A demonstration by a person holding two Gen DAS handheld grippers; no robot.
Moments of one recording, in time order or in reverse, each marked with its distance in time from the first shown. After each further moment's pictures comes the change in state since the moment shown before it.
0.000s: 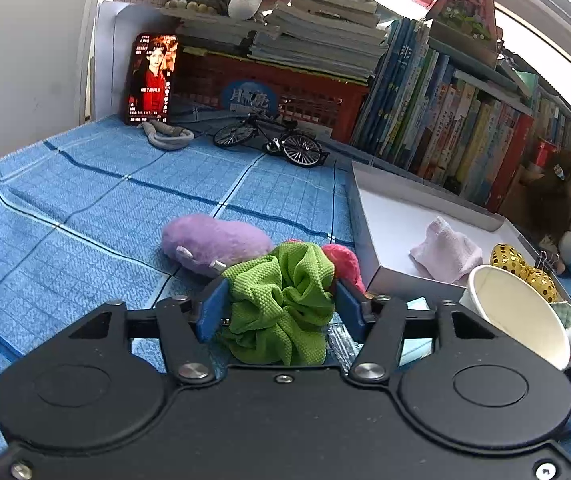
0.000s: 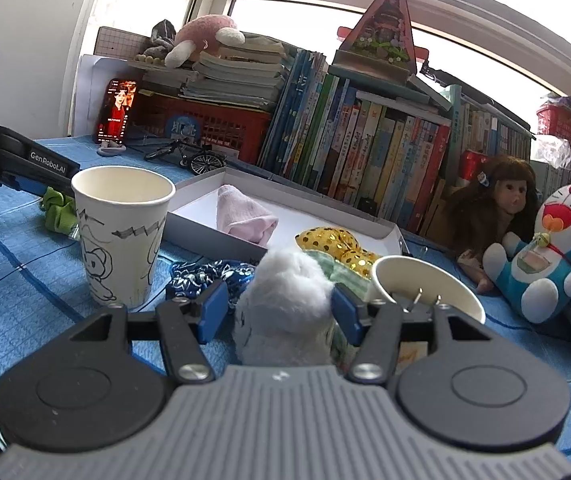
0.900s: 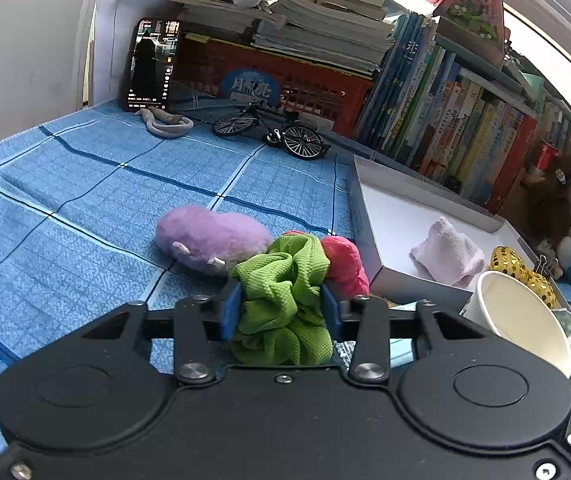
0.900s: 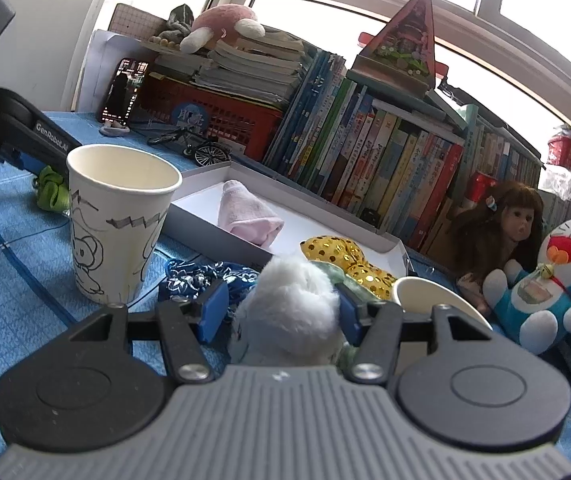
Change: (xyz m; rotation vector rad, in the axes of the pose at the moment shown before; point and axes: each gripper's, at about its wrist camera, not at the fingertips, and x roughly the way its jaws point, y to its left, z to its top) left arm 0.005 0.003 0.003 -0.025 0.025 -0.011; right arm 0.019 0.016 0.002 -0.121 -0.001 -0.025
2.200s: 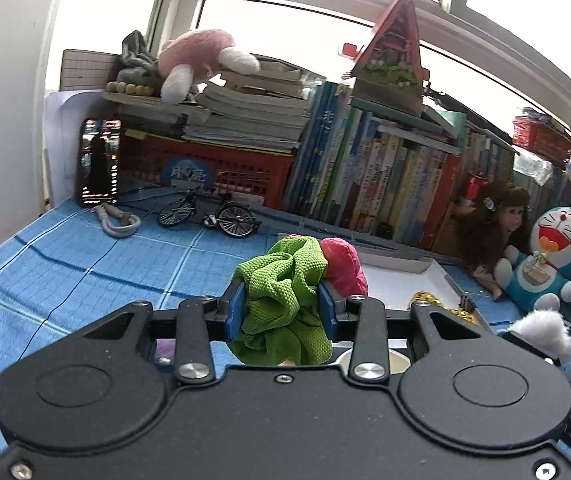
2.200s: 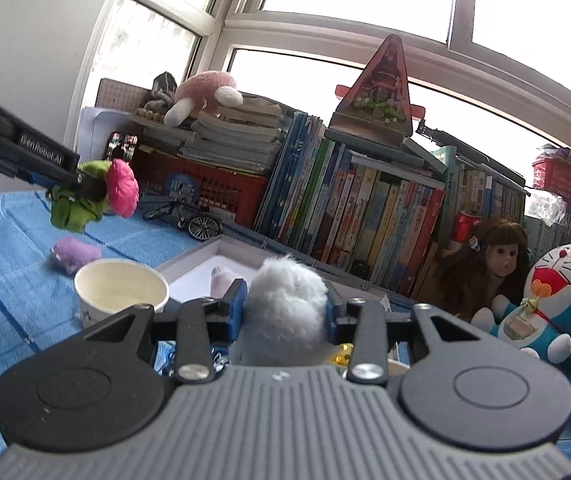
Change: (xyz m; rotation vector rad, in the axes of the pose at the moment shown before) left arm -0.083 -0.050 0.051 0.134 -0.137 -0.127; right arm -0.035 -0.043 0.048 0.126 -0.133 0.028
